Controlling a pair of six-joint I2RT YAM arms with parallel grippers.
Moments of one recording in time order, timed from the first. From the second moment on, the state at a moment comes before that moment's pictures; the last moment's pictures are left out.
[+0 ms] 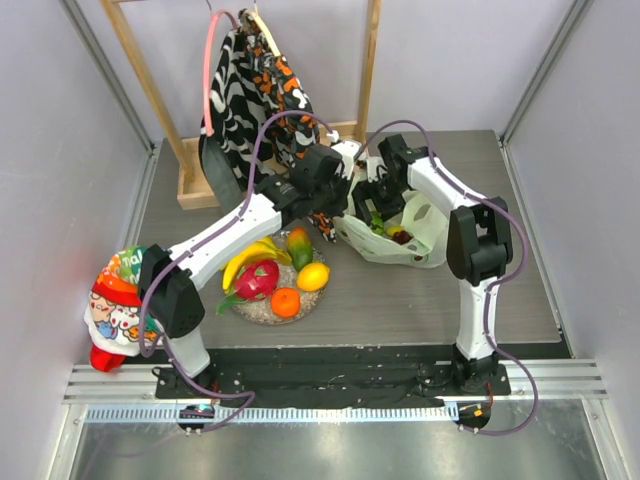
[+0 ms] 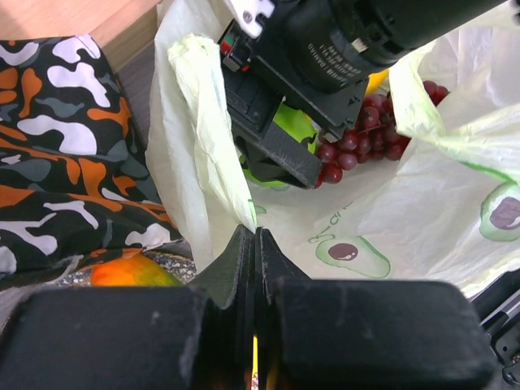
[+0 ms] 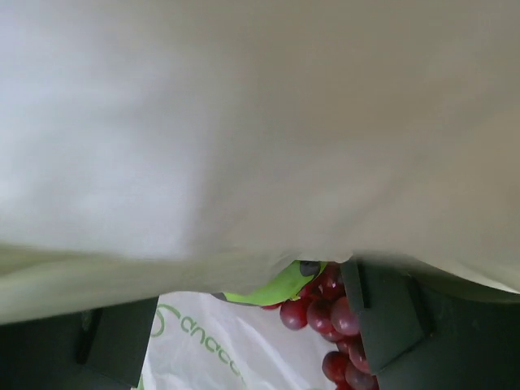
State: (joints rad) left arm -0.76 1.76 1.67 -0.55 -0.03 -0.21; right arm 0.31 2.10 1.76 -0.92 -0.35 -0.10
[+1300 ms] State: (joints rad) left arm -0.76 1.75 1.71 -0.51 -0.11 0.03; right arm 0.20 1.88 1.79 -0.86 -0.20 -0.40
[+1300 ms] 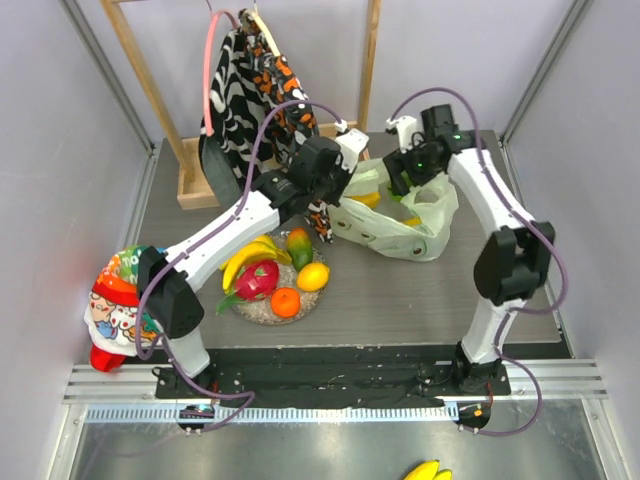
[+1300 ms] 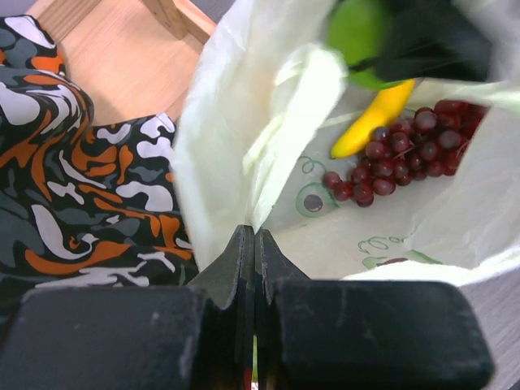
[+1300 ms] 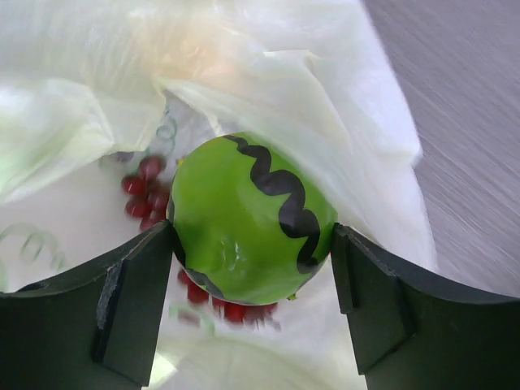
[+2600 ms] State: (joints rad) left arm -0.28 0.98 1.46 -0.70 0.09 0.18; right arm 0.96 1.78 1.99 -1.19 -0.37 -0.50
